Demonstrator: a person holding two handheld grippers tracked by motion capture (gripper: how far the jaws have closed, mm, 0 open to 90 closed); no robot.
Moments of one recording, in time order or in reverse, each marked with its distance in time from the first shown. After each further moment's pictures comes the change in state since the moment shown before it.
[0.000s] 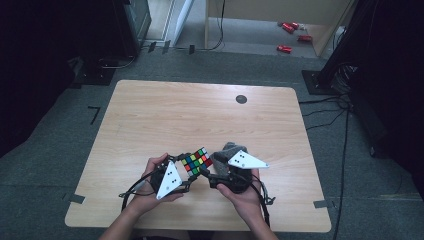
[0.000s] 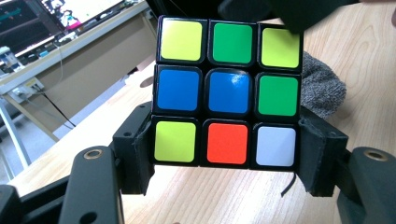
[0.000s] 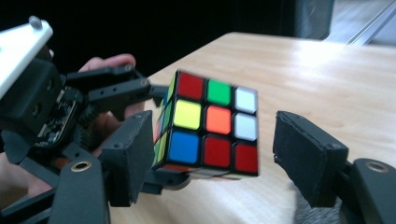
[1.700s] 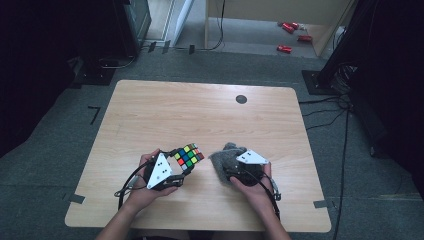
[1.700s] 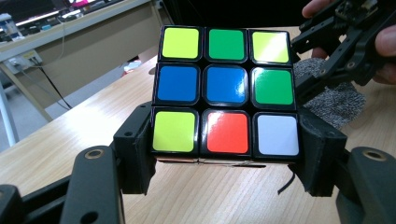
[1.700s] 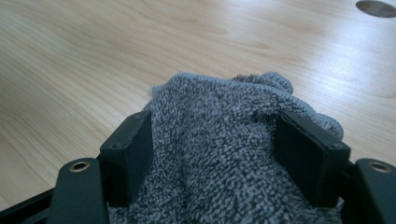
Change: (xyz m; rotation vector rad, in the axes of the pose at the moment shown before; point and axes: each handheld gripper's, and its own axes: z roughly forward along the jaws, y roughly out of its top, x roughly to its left) left arm 0.022 -0.007 -0.007 0.003 0.009 -0.146; right arm -0.072 -0.049 0.014 0.229 -0.321 -0.102
